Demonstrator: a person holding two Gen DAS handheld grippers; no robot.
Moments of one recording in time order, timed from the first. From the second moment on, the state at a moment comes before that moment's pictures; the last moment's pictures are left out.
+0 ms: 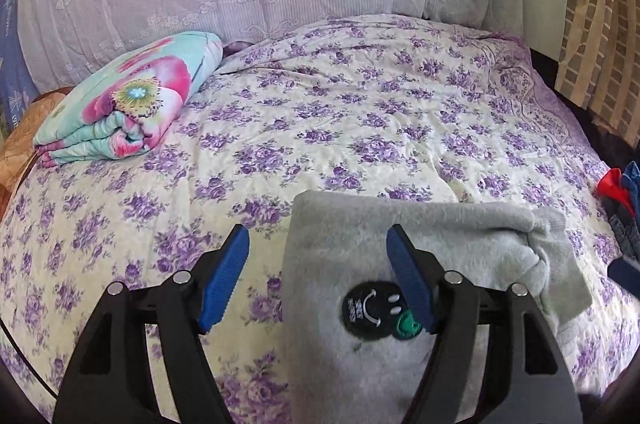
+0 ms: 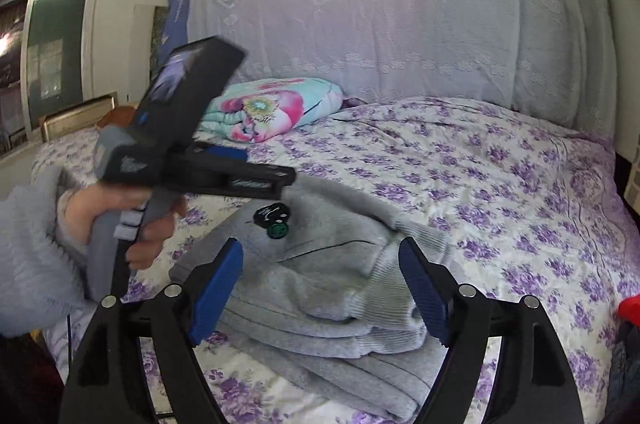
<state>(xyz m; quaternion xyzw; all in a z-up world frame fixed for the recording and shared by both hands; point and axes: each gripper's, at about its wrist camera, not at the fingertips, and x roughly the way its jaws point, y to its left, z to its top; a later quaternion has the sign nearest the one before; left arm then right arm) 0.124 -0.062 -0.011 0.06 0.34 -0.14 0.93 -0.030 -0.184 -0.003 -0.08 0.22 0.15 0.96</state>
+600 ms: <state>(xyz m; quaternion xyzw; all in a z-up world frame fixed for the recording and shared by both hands) 0.220 -0.073 -0.080 0.01 0.48 -0.16 0.86 -0.008 -0.181 -0.059 -0.08 0.30 0.17 0.93</state>
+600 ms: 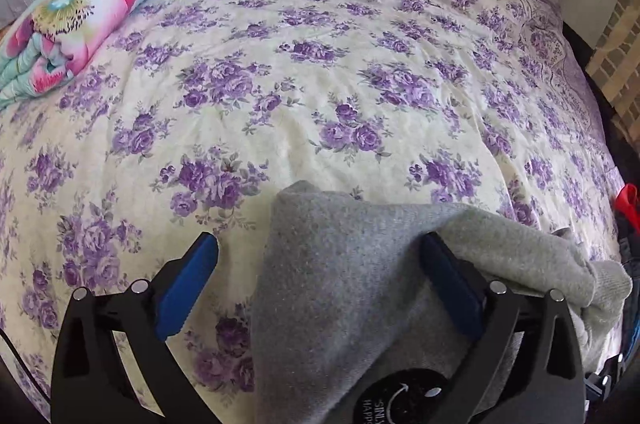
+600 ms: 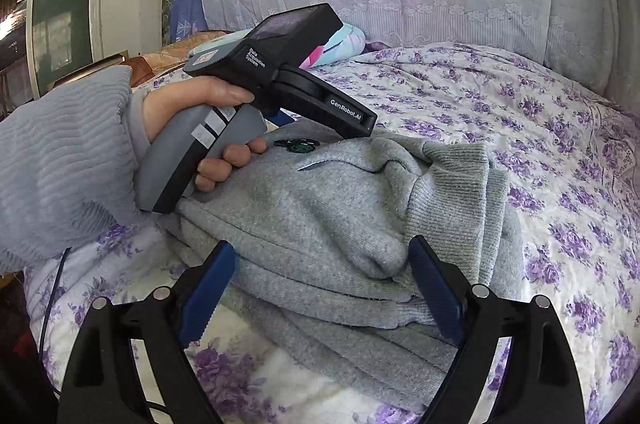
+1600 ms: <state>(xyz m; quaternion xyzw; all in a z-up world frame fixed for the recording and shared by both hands) 0.058 0.009 -0.103 -0.05 0.43 -0.17 0.89 -0.003 -0.189 -0.017 0.05 0.27 0.26 0.93</state>
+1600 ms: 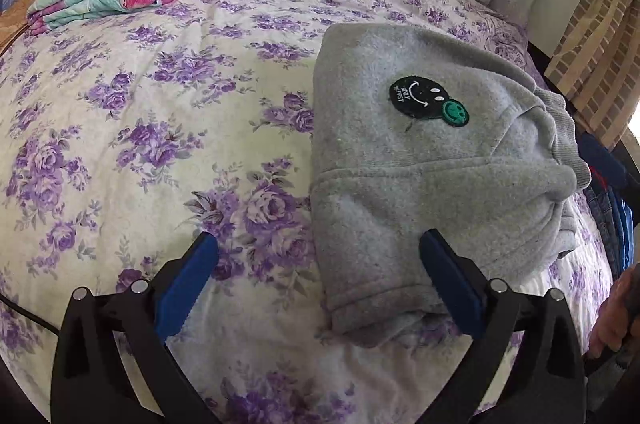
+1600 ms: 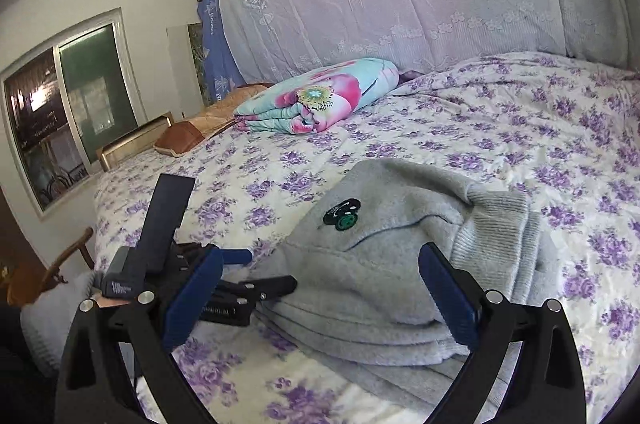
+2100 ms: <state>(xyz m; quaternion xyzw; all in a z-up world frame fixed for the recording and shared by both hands) 0.050 0.008 -0.098 -0.05 0.41 -0.17 0.89 0.028 -0.224 0.007 0.12 0.26 0.23 0.93</state>
